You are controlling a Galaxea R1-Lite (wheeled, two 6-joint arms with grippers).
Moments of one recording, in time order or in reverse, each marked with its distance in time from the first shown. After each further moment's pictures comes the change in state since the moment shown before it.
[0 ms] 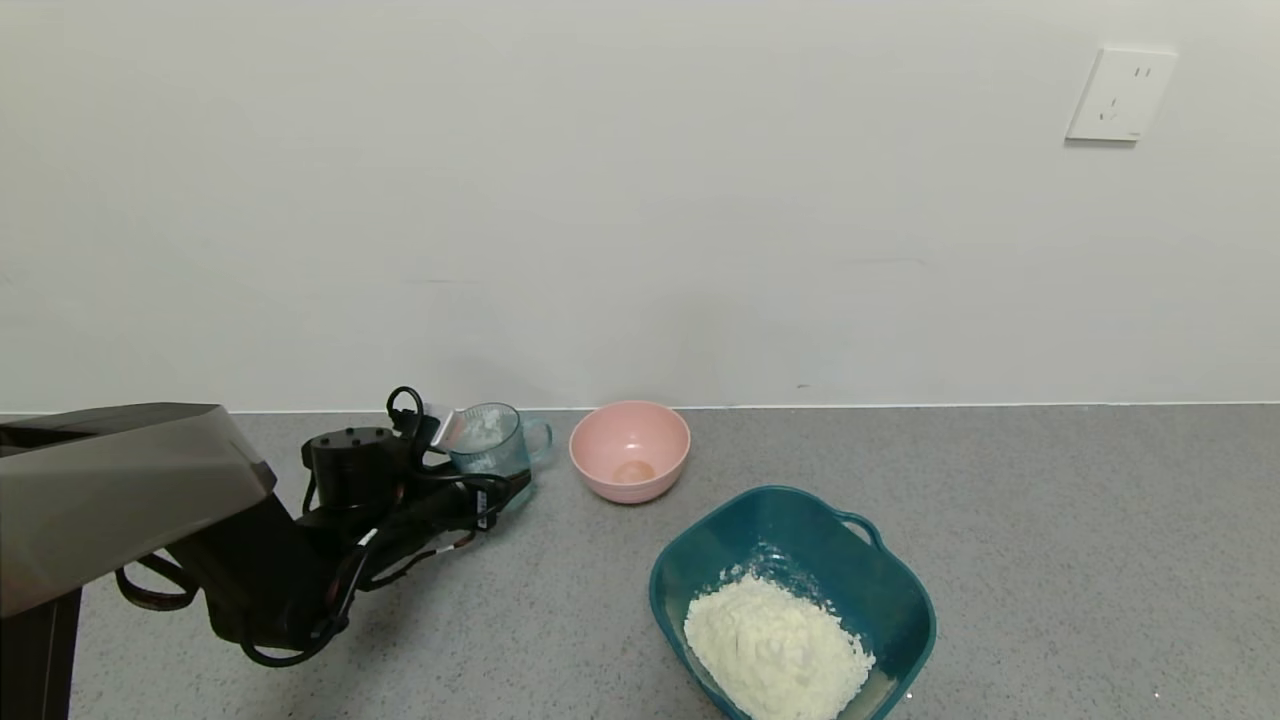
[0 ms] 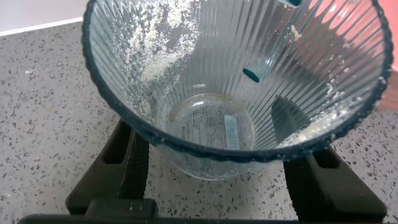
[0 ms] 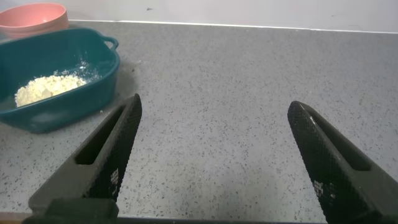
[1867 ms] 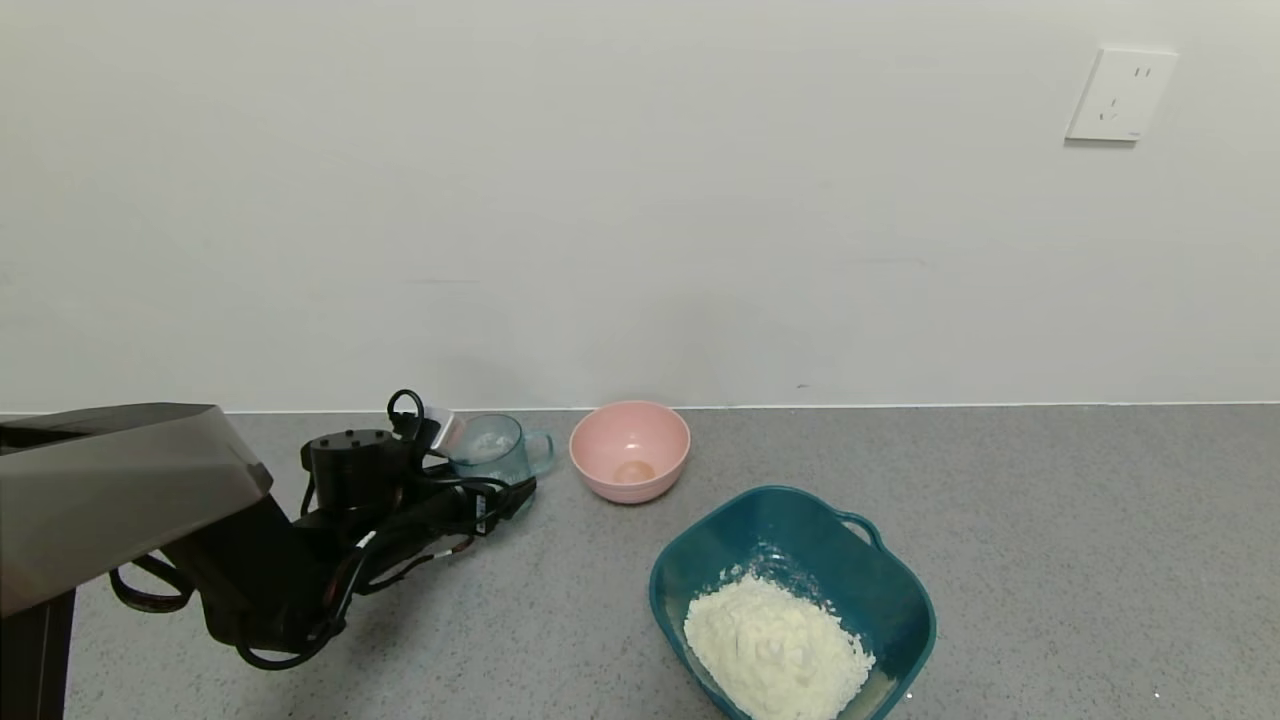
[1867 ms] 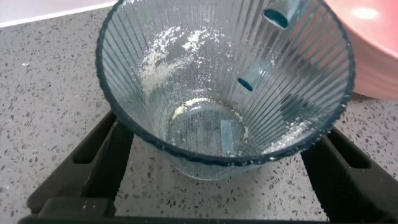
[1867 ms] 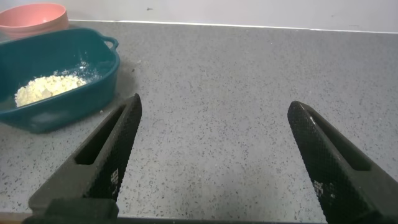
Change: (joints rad) left arm 0.000 -0.008 0.012 0.019 0.003 0.008; right arm 0.000 0.000 0.000 0.000 0.000 0.000
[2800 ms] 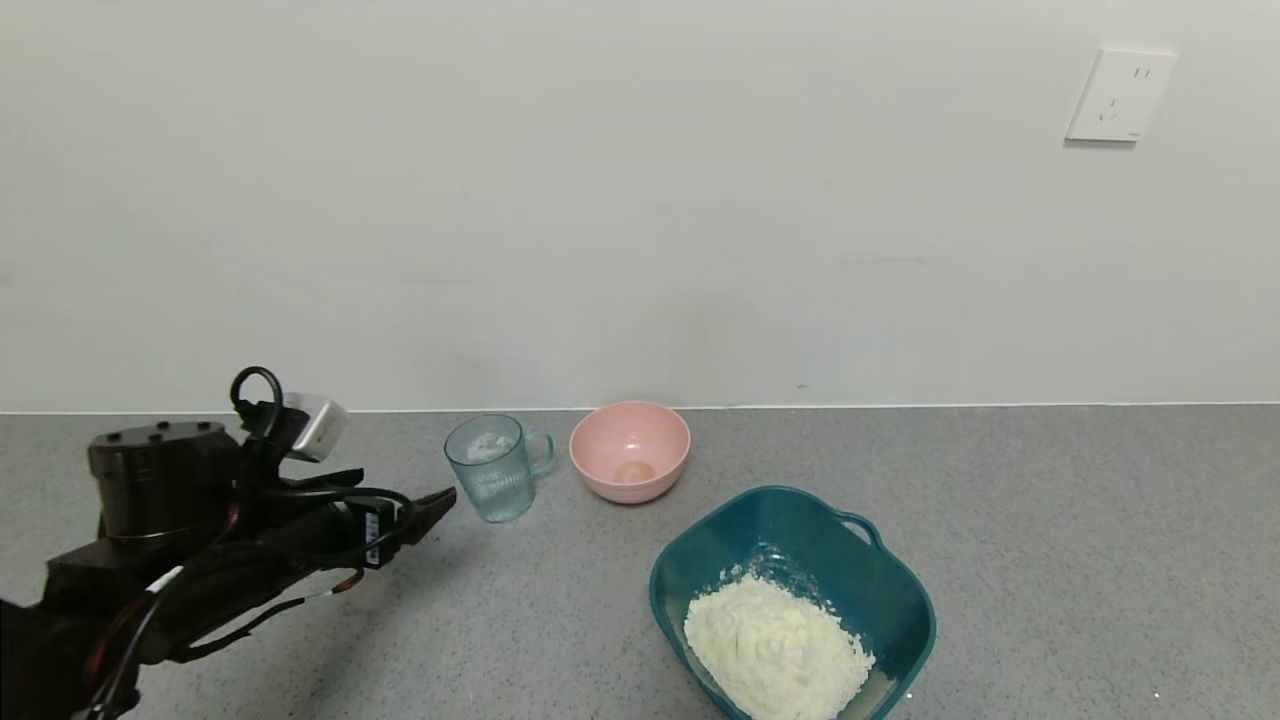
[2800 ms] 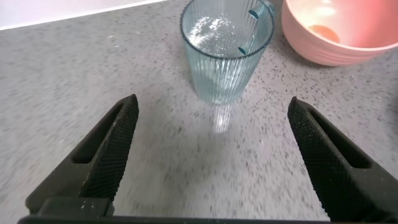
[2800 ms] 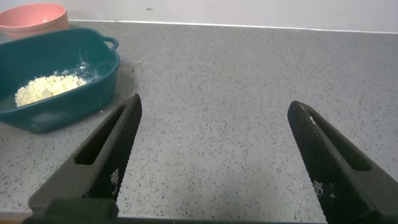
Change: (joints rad) left arm 0.046 -0.523 0.291 0.268 0.071 0.019; right arm 0.000 0.000 0.000 0.000 0.000 0.000
